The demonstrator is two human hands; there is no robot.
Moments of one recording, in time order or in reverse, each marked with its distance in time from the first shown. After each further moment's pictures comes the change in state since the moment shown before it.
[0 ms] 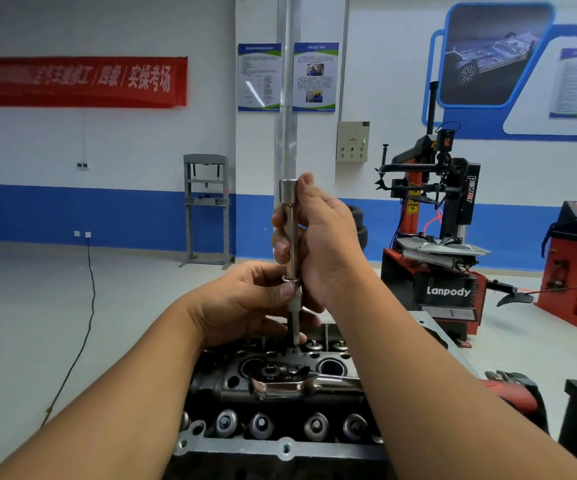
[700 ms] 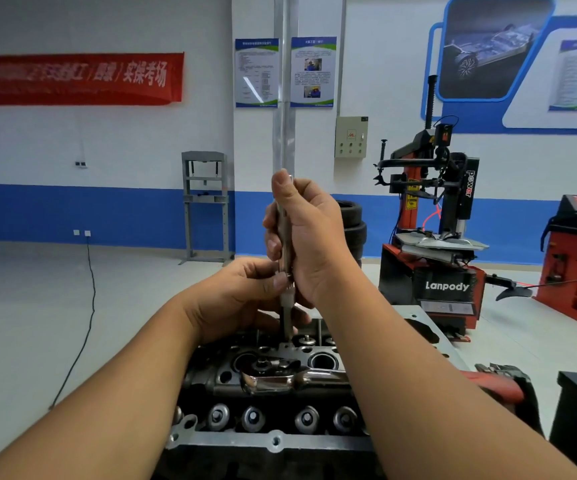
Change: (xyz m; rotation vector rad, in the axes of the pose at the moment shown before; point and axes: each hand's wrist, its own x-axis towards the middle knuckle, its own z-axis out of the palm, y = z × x) left_hand 0.000 -0.001 0.001 0.044 0.018 0.002; right_hand -0.005 -0.002 0.006 -0.070 0.041 -0.040
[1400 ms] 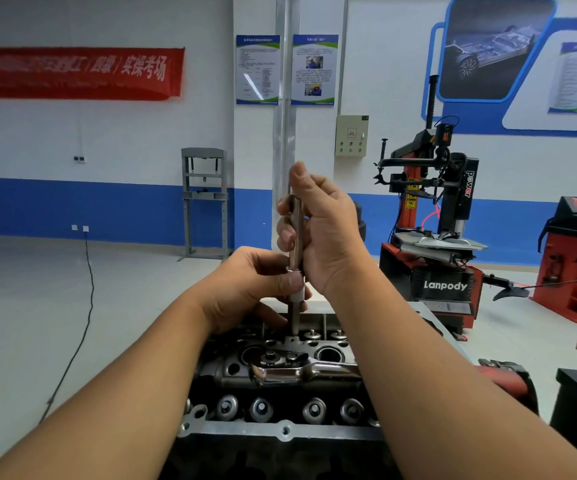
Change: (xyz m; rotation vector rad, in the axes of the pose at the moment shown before) left_hand 0.000 0.001 0.004 0.175 0.171 0.047; right_hand 0.006 0.004 -0.009 0.137 -0.026 0.026
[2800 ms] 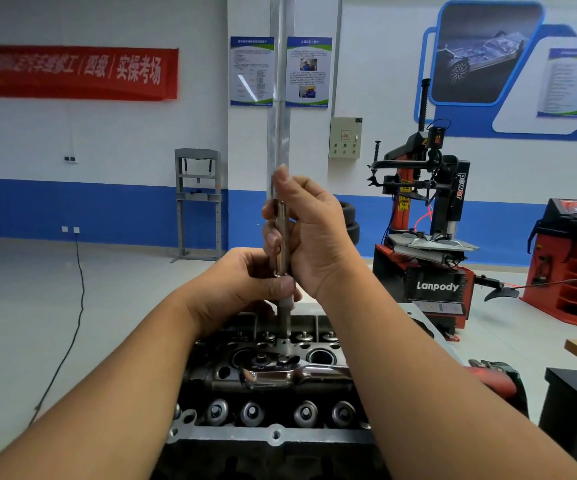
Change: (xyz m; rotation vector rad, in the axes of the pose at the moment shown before) left_hand 0.001 -0.002 -0.003 0.058 0.006 0.015; right_hand -0.007 -0.006 0.006 -0.044 -0.059 0.026
